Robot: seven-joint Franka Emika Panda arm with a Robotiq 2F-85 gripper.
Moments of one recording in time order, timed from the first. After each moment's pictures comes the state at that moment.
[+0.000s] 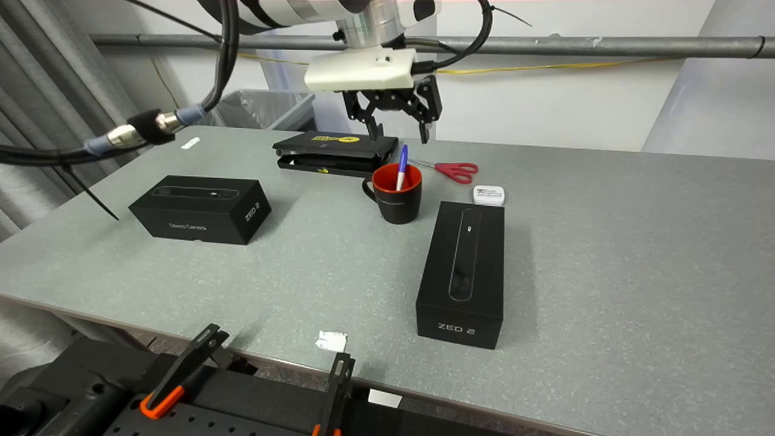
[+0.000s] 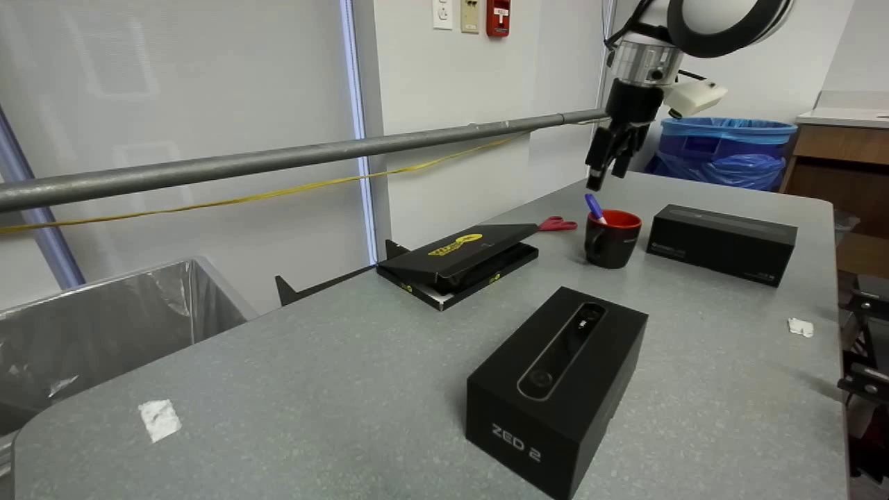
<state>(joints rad) -0.07 0.25 -0.10 -2.31 -0.12 2.76 0.04</state>
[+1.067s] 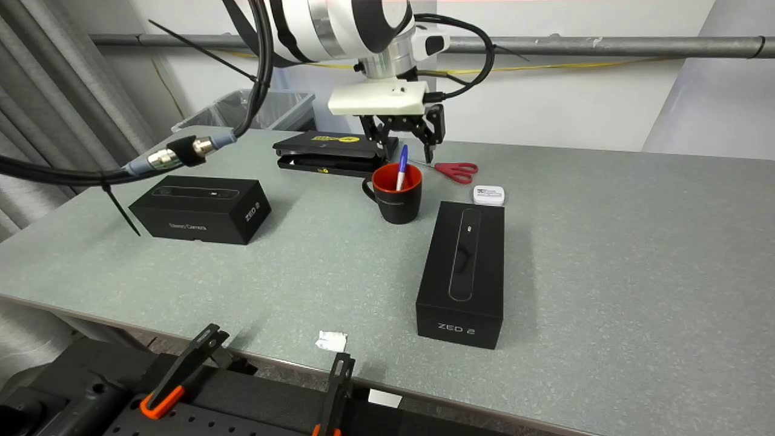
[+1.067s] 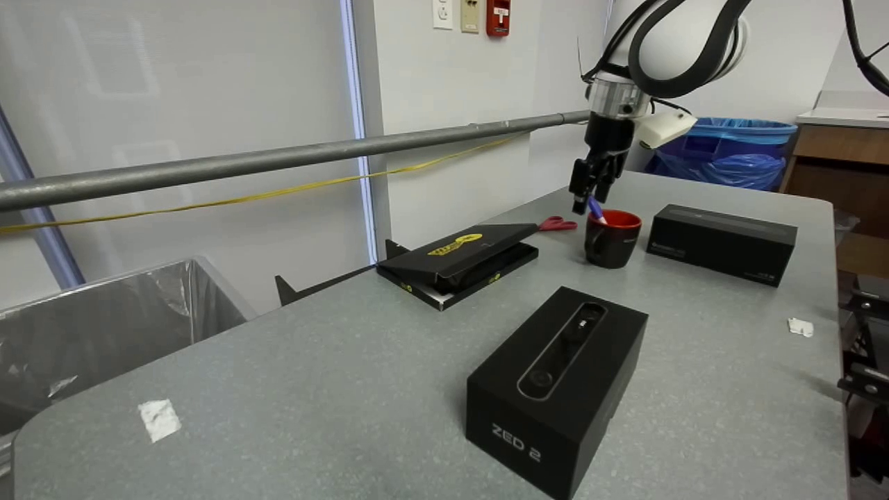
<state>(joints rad) -0.07 0.42 -0.10 -2.18 -0.10 2.76 0.04</state>
